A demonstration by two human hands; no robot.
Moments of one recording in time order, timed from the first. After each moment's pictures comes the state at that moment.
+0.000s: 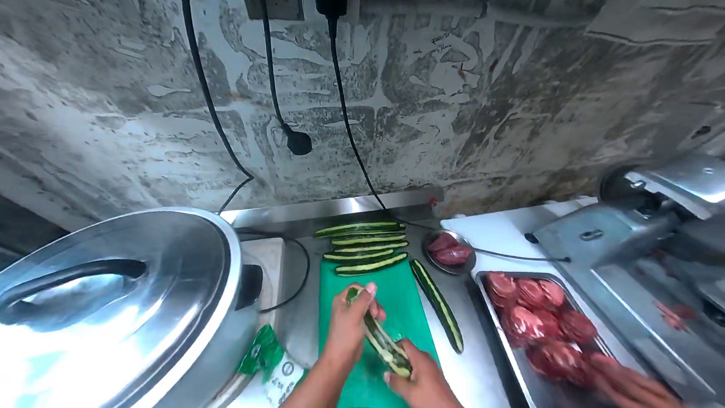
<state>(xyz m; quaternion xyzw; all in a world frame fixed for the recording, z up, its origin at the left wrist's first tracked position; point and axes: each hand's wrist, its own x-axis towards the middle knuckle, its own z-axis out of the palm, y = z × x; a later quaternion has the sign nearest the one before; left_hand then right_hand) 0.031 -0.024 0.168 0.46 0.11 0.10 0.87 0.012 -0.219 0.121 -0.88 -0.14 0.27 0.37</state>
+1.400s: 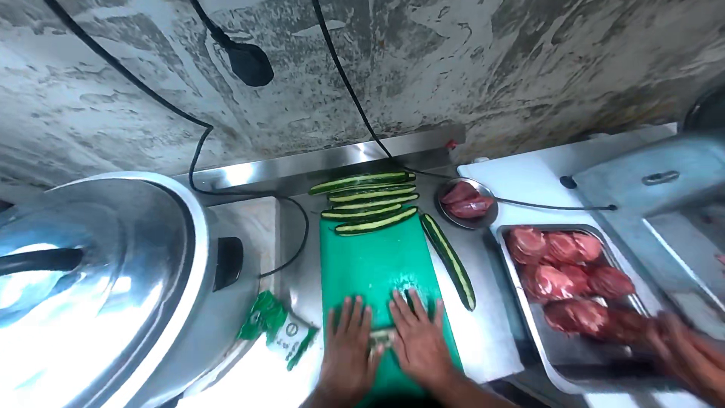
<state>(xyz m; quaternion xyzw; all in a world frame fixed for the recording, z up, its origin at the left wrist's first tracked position) -0.072 -0.025 0.012 0.99 -0.02 0.02 0.11 0.005 -0.220 0.014 -0.95 -0.31 0.02 0.09</state>
